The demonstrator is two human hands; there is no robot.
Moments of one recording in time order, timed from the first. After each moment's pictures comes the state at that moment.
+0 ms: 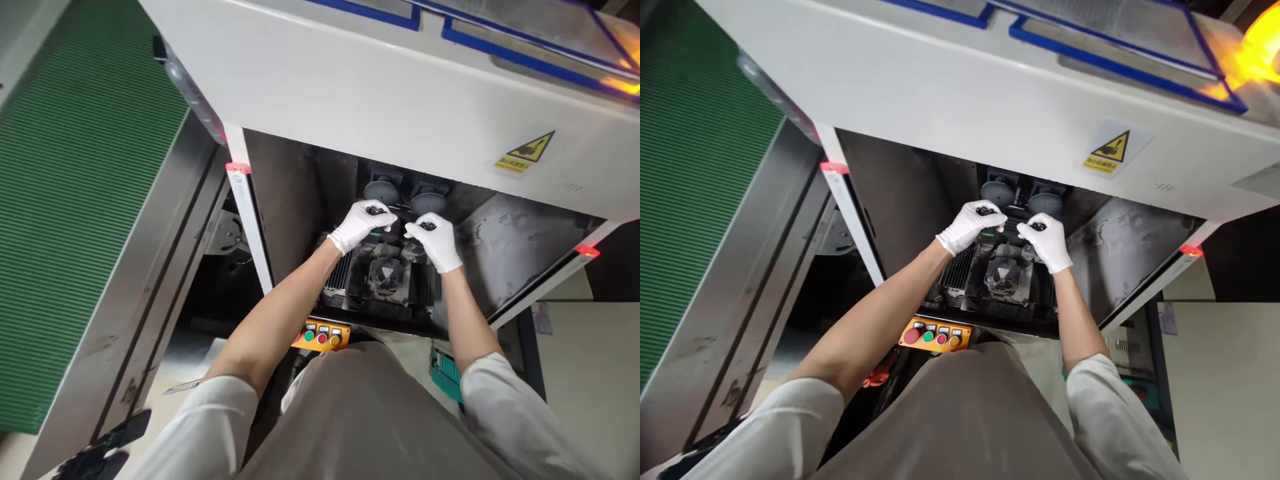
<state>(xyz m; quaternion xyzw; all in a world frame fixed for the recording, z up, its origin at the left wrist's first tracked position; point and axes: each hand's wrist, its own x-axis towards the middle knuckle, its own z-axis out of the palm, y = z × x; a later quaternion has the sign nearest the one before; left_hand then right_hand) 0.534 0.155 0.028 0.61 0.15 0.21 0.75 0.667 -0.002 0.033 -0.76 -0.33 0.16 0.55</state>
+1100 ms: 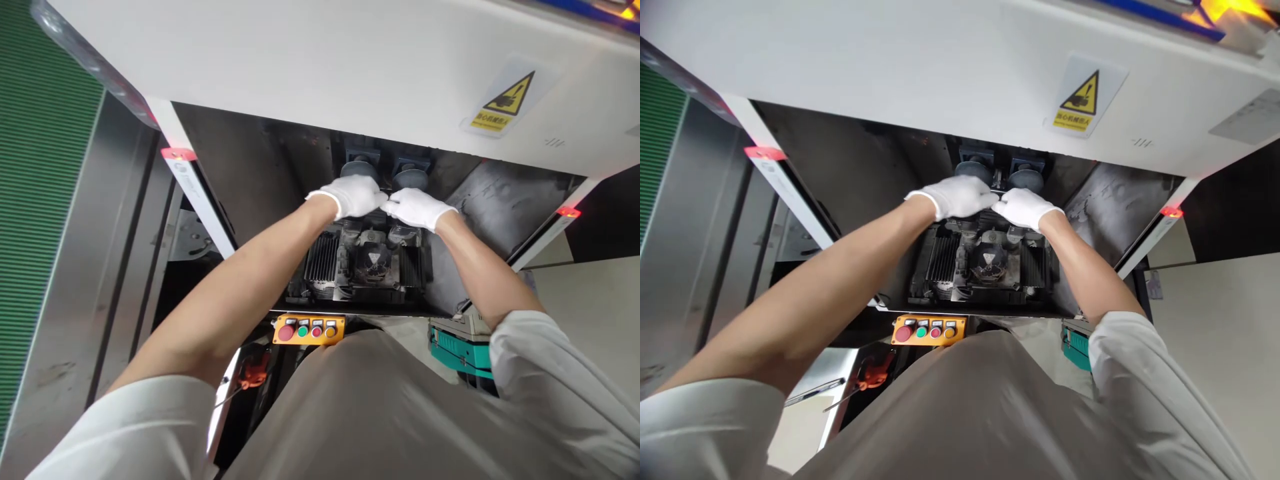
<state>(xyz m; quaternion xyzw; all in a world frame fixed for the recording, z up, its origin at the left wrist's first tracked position) 0.575 0.189 0.058 0.87 0.13 0.04 0.47 0.692 0.021 0.079 -0.83 -0.48 0.23 0.18</state>
